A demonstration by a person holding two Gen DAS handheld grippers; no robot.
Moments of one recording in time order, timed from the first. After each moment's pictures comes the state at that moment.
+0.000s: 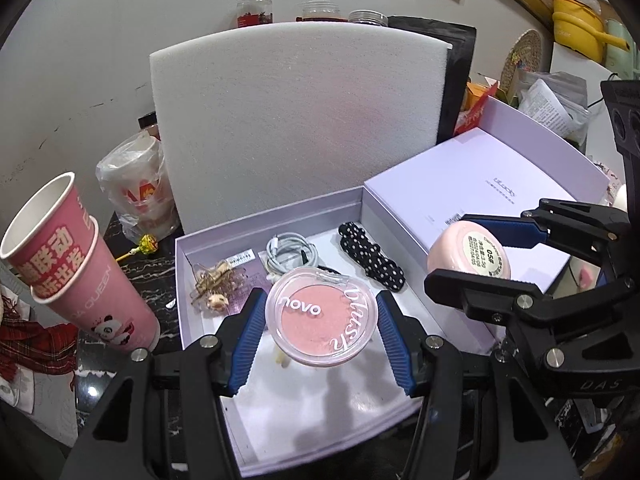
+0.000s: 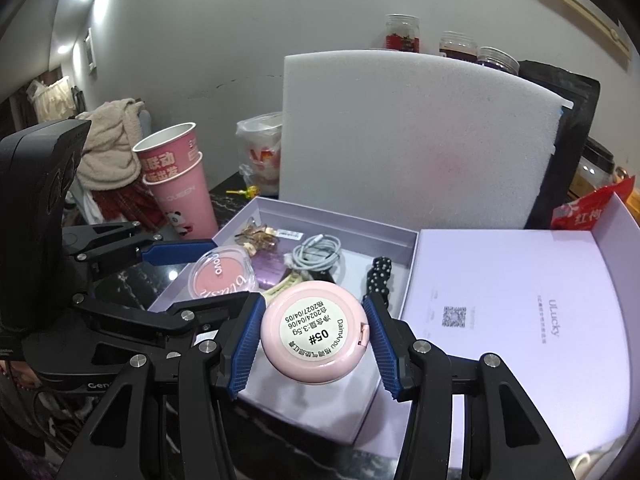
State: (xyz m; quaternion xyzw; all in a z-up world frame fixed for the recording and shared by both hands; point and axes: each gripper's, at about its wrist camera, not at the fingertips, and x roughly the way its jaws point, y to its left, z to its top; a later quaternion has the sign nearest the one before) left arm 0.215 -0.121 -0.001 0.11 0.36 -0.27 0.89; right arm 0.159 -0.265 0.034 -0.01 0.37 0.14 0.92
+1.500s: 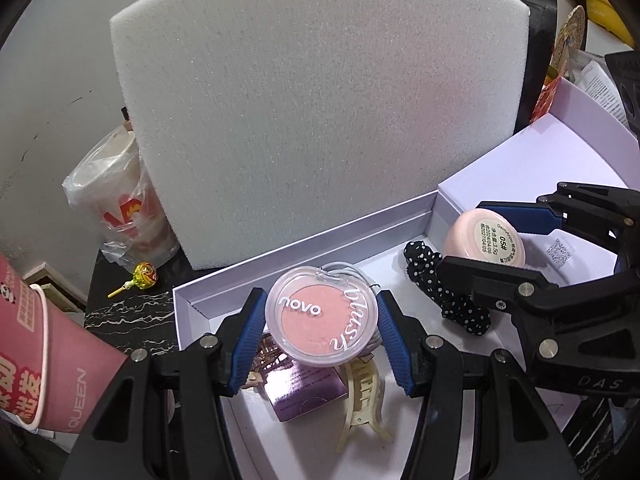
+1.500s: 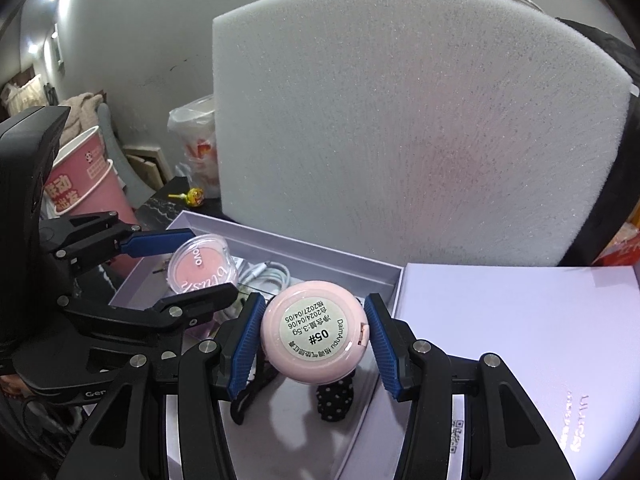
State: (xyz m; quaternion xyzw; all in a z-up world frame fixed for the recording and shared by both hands) left arm 0.311 -0.149 -0.035 0.15 0.41 -0.23 0.87; right arm 0.263 -0.277 -0.003 -0.01 0.42 0.11 0.90
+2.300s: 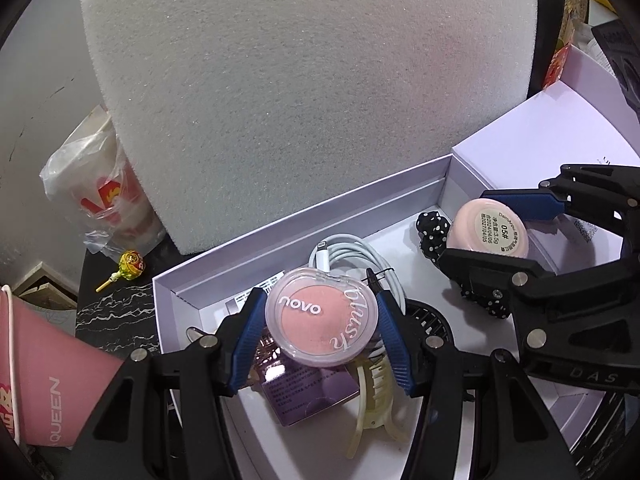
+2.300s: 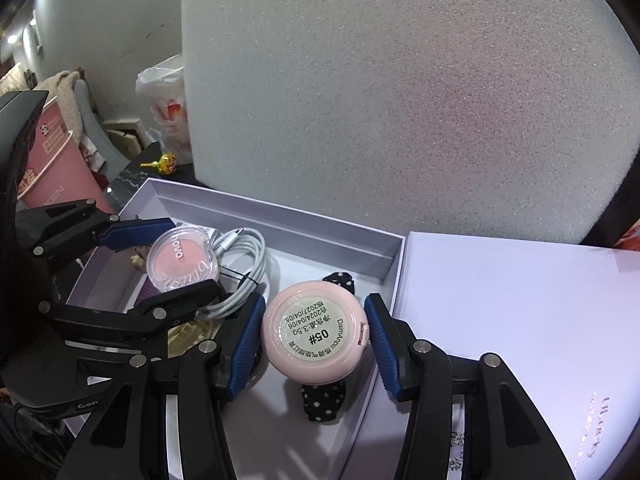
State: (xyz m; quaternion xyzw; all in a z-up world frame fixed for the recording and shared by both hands) left arm 0.320 -0.154 -0.056 0.18 0.43 -0.23 0.85; right arm 0.284 -0.271 -0.028 -0.02 0.48 0.09 0.87
